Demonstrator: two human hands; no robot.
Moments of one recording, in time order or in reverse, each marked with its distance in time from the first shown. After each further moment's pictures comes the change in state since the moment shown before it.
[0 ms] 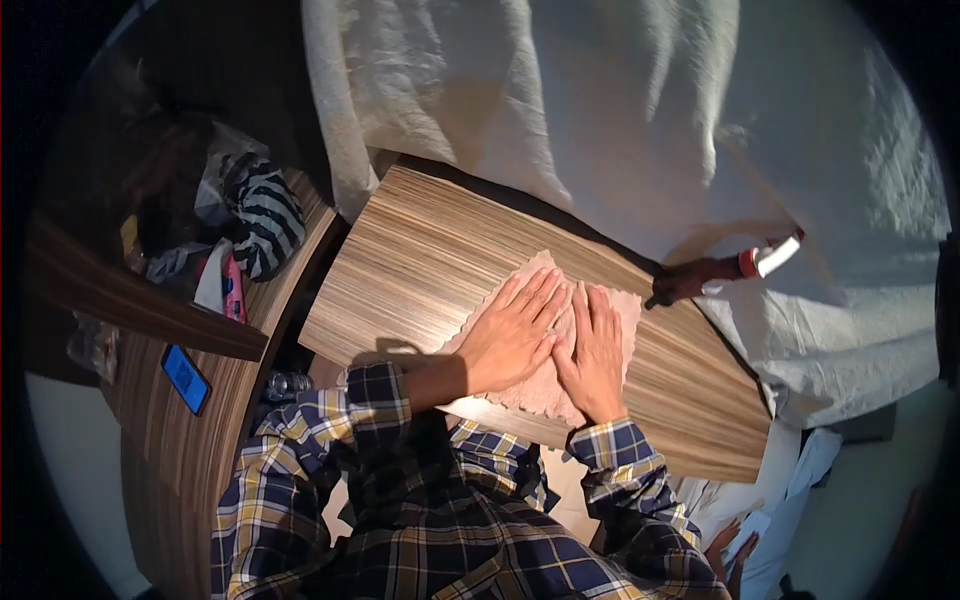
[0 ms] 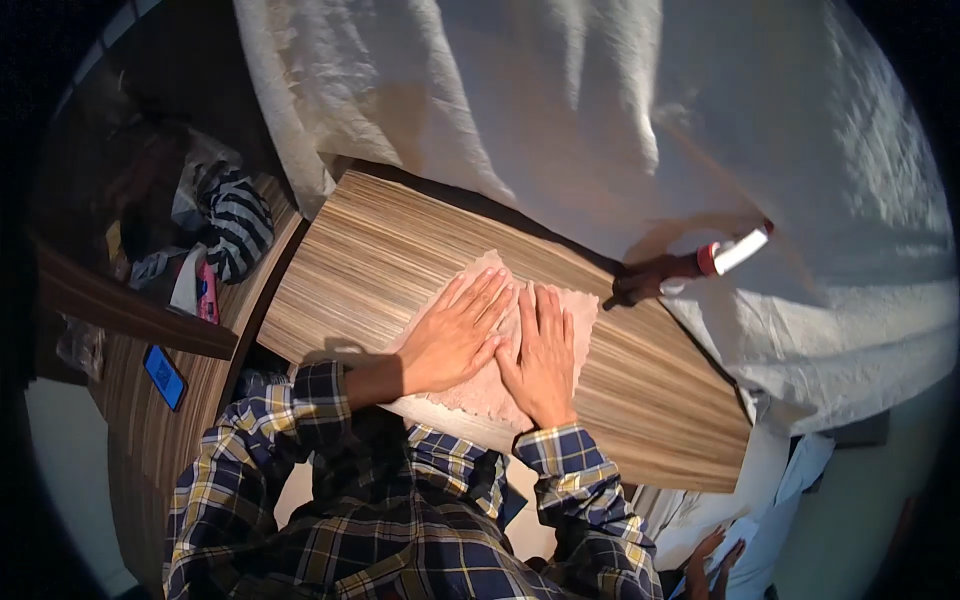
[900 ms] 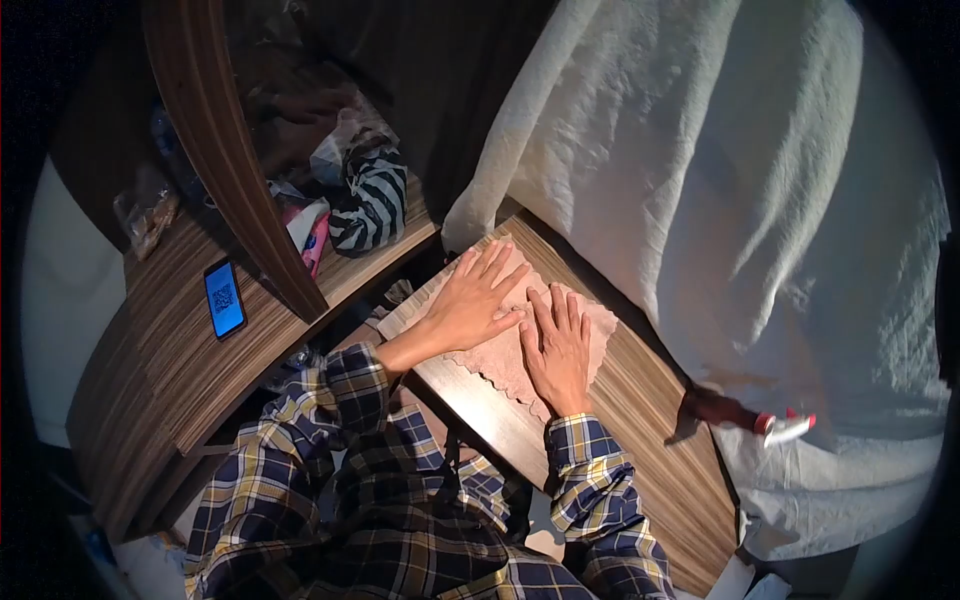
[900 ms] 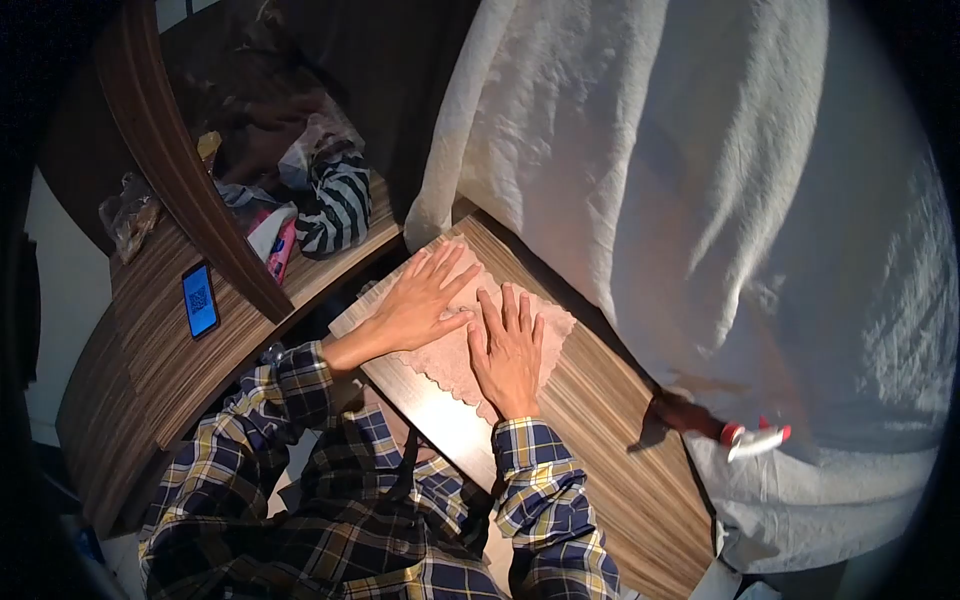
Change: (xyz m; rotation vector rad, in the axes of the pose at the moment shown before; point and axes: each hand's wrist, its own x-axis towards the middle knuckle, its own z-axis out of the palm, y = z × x) left_hand -0.066 -0.115 -0.053 0.270 0.177 -0.406; right_hand 0.093 -0.095 0.053 0.065 -0.073 -0.334
